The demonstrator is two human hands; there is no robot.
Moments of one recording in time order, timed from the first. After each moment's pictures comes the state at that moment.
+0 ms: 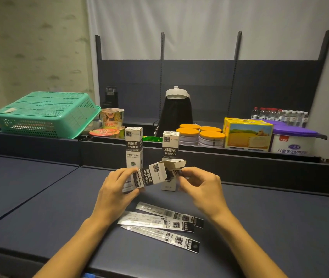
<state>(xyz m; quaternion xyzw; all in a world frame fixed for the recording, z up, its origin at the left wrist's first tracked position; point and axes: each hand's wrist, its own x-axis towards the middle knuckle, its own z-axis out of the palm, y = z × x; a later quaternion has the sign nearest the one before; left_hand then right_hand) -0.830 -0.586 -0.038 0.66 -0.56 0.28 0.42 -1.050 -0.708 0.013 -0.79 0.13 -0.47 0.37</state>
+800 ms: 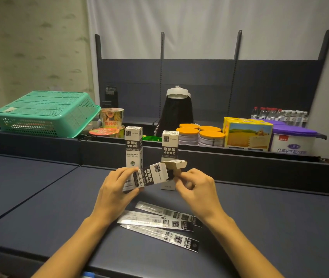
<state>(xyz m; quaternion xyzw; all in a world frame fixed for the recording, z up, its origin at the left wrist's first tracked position) -0.832 -0.587 -0.037 0.66 -0.57 0.29 0.40 -1.042 -0.705 0.008 -0.84 0.15 -0.48 0.22</state>
